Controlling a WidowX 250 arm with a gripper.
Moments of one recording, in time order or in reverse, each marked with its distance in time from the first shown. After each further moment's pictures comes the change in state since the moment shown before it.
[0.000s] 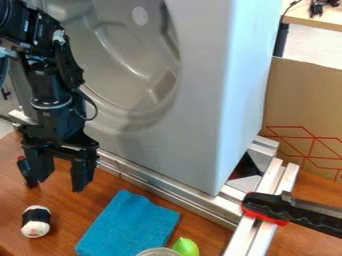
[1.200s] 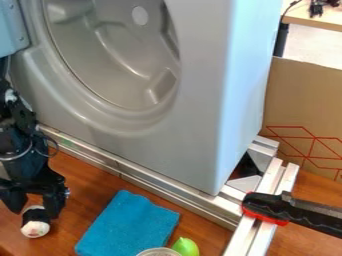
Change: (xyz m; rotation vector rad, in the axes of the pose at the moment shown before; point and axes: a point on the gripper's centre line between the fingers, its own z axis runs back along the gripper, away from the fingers) arm -0.010 0.044 -0.058 -0.022 -0.142 0.157
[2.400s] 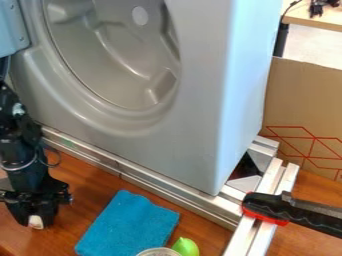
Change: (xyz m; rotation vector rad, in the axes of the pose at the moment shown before) arm -0.002 0.004 -0.019 0.011 0.036 0.135
